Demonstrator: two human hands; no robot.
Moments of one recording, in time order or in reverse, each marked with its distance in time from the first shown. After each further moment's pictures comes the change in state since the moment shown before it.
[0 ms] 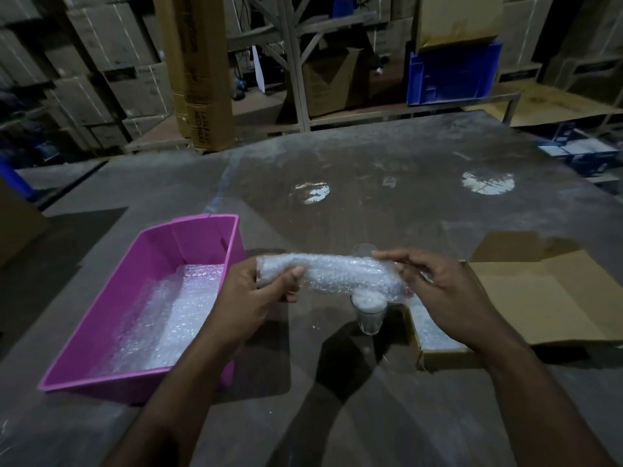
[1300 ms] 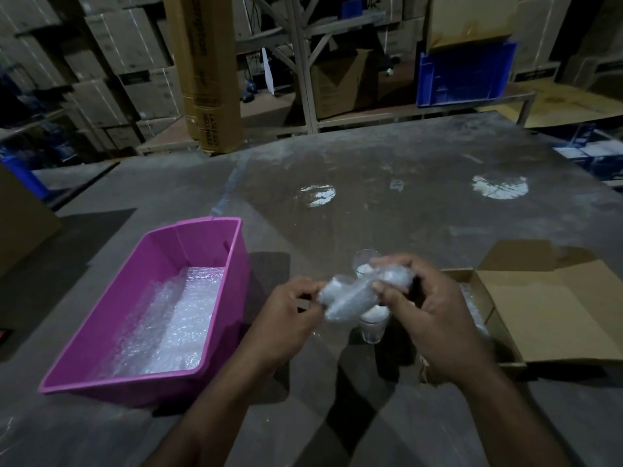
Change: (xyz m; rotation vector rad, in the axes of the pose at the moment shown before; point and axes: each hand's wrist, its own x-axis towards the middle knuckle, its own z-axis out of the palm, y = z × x) left_hand 0.004 -0.031 0.036 0.247 -0.114 -0.060; right_hand -0.008 -0.005 0.030 0.464 0.118 0.010
